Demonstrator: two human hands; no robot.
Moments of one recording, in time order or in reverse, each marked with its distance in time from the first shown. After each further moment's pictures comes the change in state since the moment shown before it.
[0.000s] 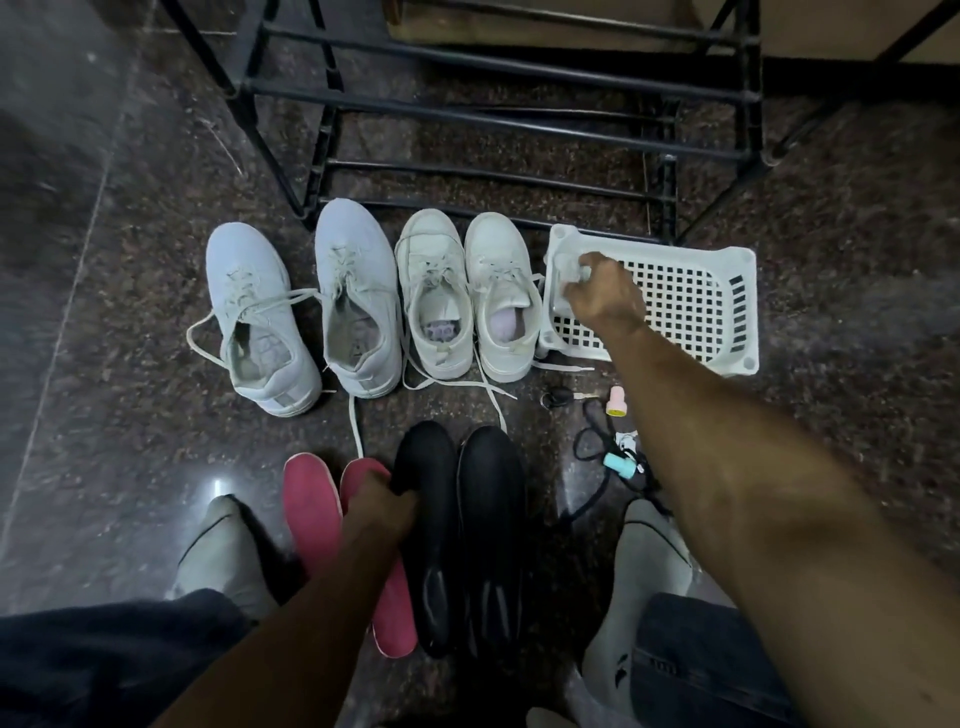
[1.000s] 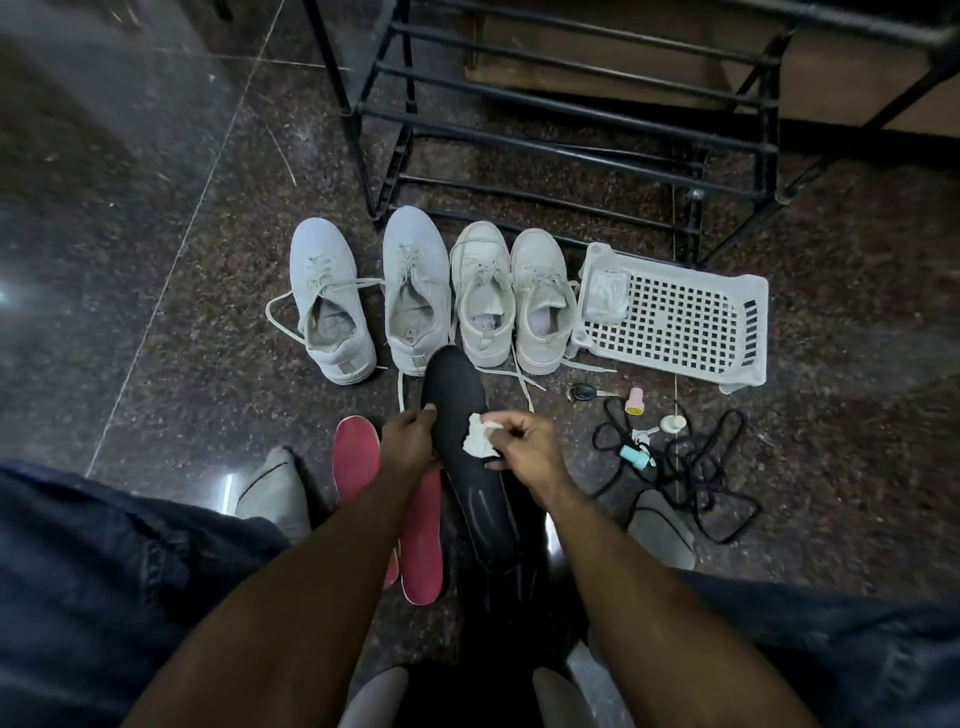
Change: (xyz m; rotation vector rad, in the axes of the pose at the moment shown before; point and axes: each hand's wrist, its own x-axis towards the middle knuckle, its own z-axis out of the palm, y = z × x) left_hand -0.043 0.032 -0.043 -0.652 0.052 0.116; right_hand -0.216 -0.007 0.090 0.898 -0.463 0.058
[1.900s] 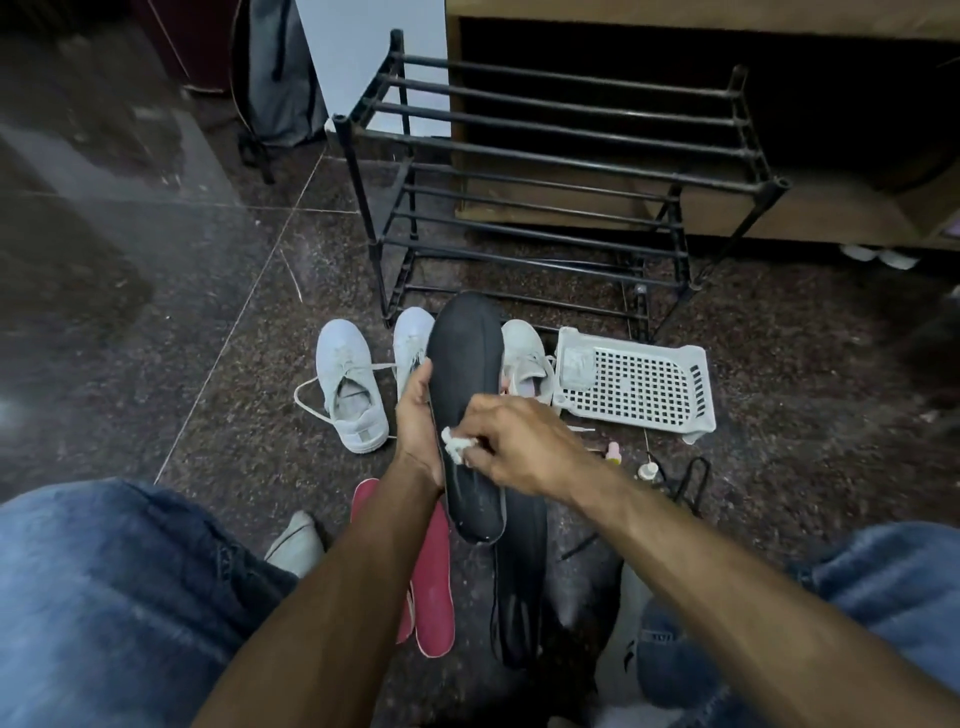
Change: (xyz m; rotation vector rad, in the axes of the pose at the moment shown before) left_hand -0.098 0.107 -0.029 -0.881 -0.698 0.035; right_hand -0.130 -0.167 -0.002 -1.213 -0.178 -0.892
